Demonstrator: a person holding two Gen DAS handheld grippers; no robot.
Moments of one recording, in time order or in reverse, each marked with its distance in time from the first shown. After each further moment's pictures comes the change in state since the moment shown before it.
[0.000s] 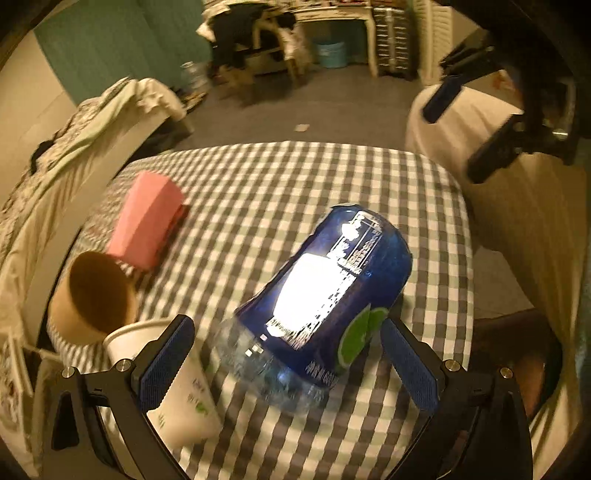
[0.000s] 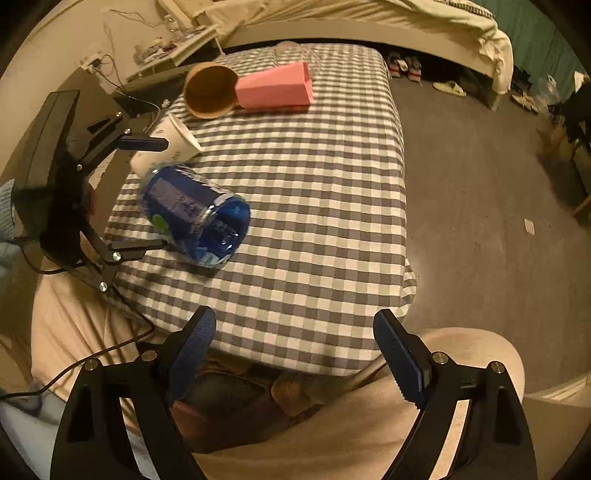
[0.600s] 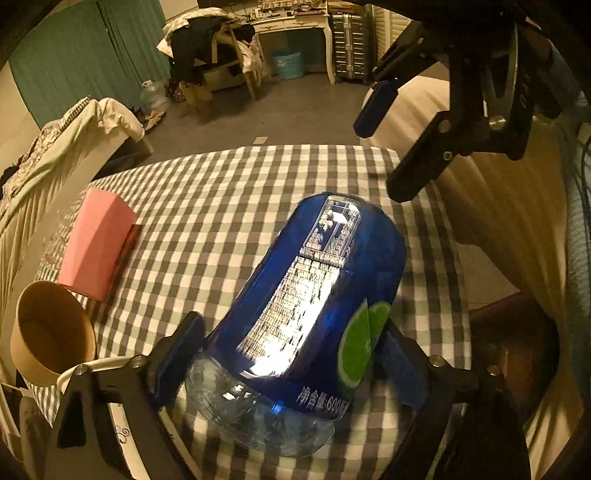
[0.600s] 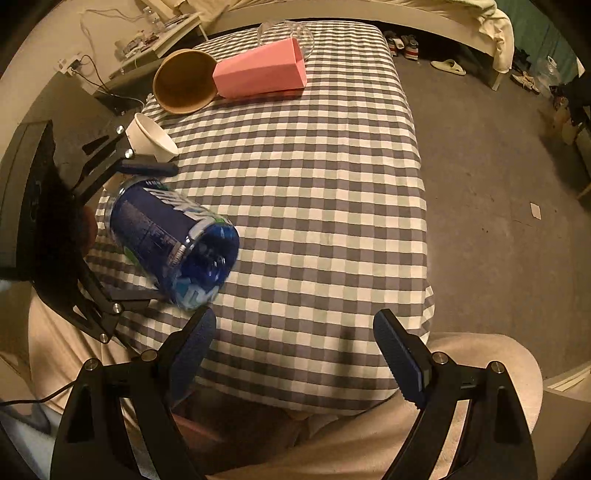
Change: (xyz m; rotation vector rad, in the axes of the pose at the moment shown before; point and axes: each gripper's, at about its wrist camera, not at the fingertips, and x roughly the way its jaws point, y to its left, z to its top) left arm 0.024 -0.007 0.002 0.080 -0.048 -0.128; right arm 0.040 0.000 0.034 0.049 0.070 0.005
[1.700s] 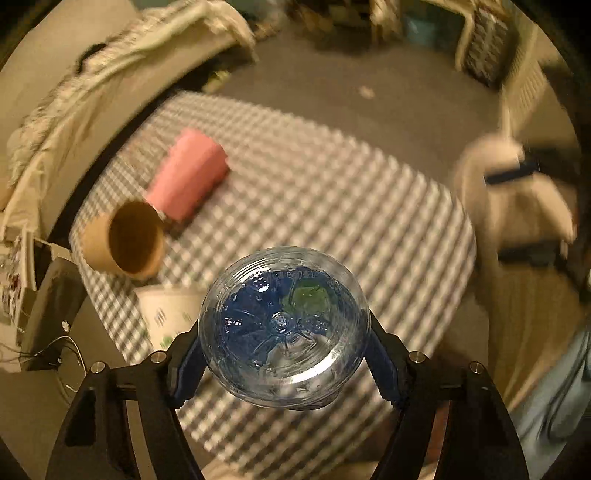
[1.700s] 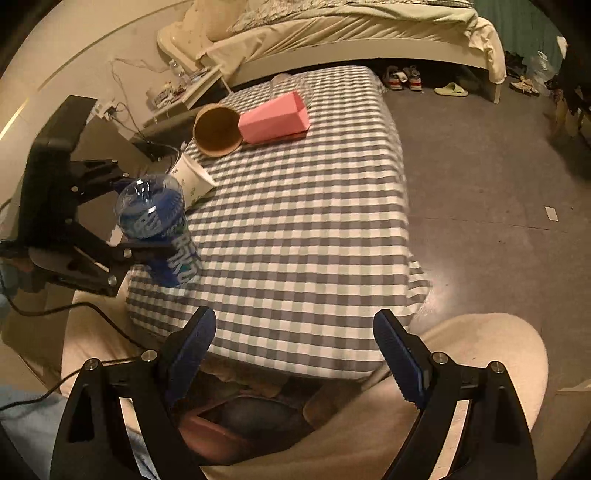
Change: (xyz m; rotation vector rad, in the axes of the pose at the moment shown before) left arm -0.051 0.016 0.065 -0.466 0.279 0.248; right arm -0.056 -0.030 -0.057 0.048 -0.215 0.155
